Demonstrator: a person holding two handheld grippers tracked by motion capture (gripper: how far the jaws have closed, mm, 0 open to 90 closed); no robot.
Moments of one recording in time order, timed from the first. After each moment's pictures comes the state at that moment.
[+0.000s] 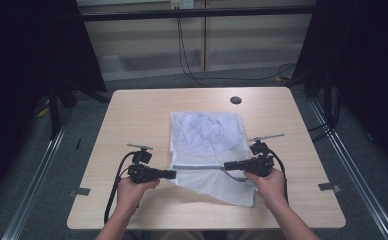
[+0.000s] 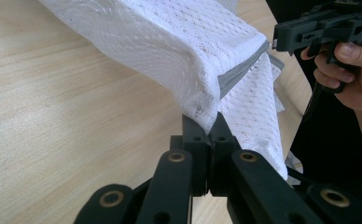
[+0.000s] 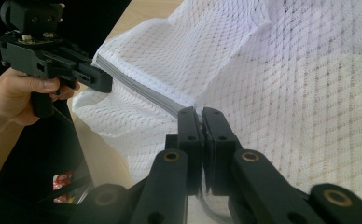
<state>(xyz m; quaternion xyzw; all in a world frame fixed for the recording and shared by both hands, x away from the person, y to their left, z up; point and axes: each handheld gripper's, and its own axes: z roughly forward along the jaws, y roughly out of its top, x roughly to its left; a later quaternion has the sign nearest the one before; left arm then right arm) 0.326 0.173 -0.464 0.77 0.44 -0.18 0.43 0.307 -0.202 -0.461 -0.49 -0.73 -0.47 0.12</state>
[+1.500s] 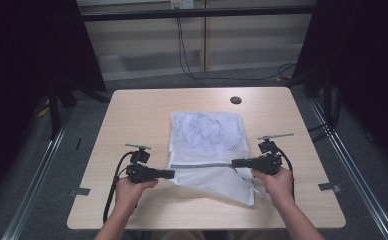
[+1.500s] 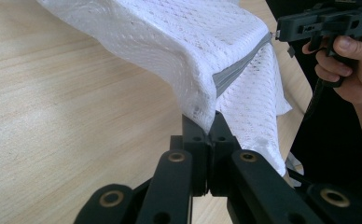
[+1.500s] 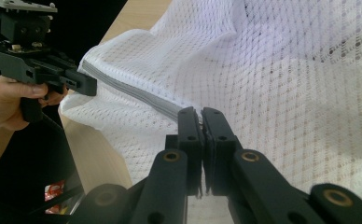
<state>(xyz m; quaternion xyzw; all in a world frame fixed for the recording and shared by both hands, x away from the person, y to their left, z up) 0.325 0.177 -0.462 0.77 0.45 -0.18 0.43 0.308 -0.224 -0.461 -0.51 -0.72 -0.47 0.10</state>
